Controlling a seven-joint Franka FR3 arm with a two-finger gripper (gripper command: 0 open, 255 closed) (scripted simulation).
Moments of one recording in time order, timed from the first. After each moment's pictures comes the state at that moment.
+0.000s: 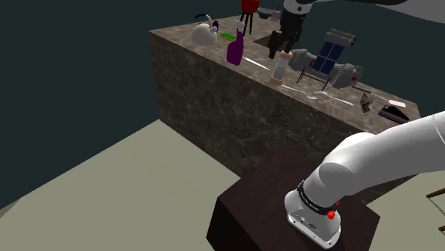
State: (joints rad) arm -0.07 -0.45 -0.17 -2.10 -0.19 1.76 -0.12
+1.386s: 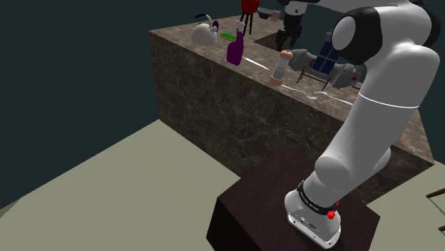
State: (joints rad) arm -0.23 0.25 -0.40 -1.44 -0.07 1.71 -0.48
